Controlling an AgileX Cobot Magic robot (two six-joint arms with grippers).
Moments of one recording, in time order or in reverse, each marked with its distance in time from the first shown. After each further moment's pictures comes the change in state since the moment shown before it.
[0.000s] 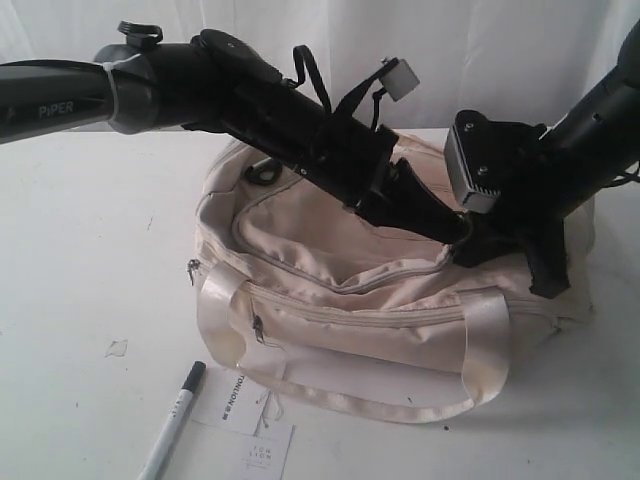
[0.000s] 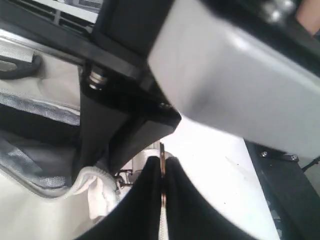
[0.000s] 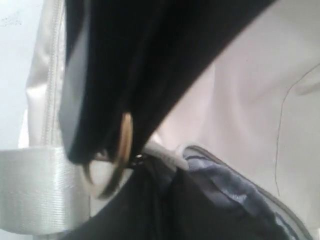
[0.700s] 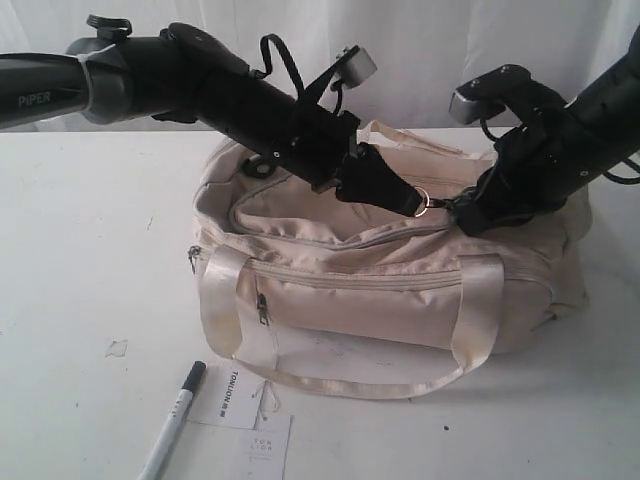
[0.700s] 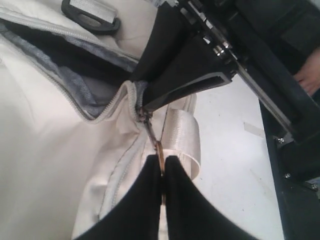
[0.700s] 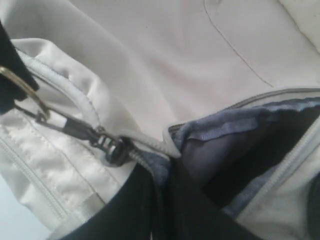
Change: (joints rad) left arm 0.092 0.000 0.000 0.046 -0.053 -0.176; right arm -0.028 -0.013 0.003 -0.060 -0.137 0.863
